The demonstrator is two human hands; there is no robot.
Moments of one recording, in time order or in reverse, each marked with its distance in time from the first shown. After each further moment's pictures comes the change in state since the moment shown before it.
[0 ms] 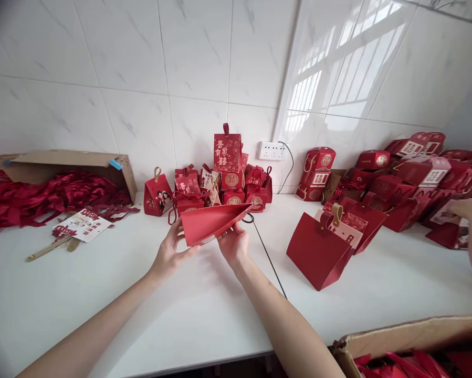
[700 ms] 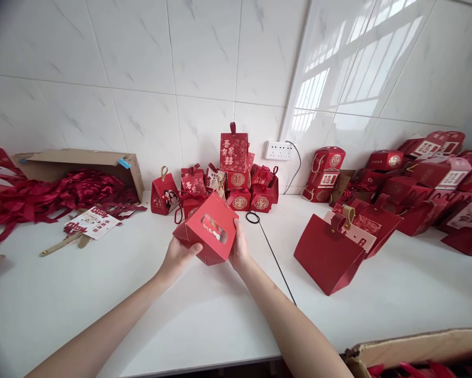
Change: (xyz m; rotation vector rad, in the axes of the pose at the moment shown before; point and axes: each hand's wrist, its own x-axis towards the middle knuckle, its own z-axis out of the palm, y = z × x) left_hand -0.002 0.007 0.010 -0.395 -0.031 -0.056; right_hand -0.015 0.003 0.011 -0.215 -0.013 0.133
